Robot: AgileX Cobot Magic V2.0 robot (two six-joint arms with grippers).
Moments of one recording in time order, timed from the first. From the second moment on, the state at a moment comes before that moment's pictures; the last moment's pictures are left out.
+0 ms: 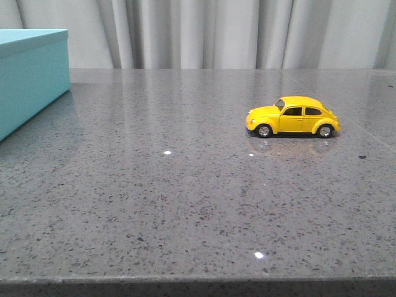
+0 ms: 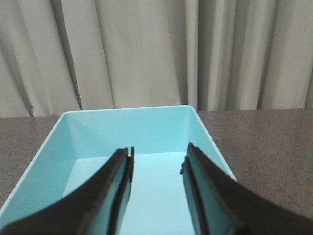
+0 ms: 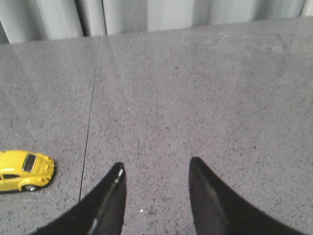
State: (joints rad) left arm -0.04 0.52 -0.49 0.04 0.08 -0.08; right arm -0.01 0.54 -0.60 -0.10 0.51 0.23
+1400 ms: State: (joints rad) left arm -0.04 0.61 -0.61 0.04 0.16 -0.08; right arm 0.42 1.71 -1.56 0.00 1.18 0.52
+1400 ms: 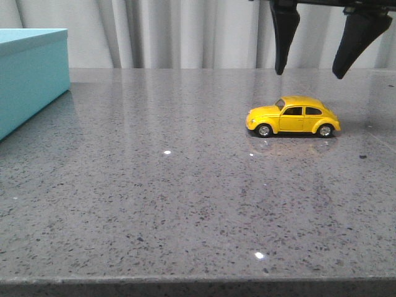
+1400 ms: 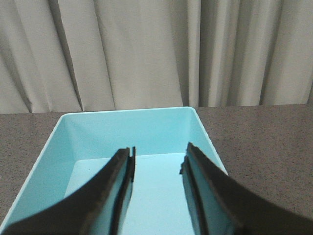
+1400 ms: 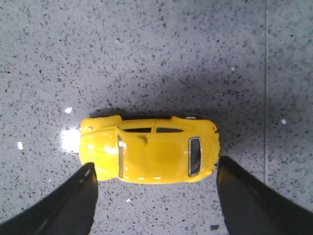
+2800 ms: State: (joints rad) left arm -0.08 0.61 -0.61 0.04 0.16 -0.08; right arm 0.40 1.82 -1.58 -0.15 1.22 0.52
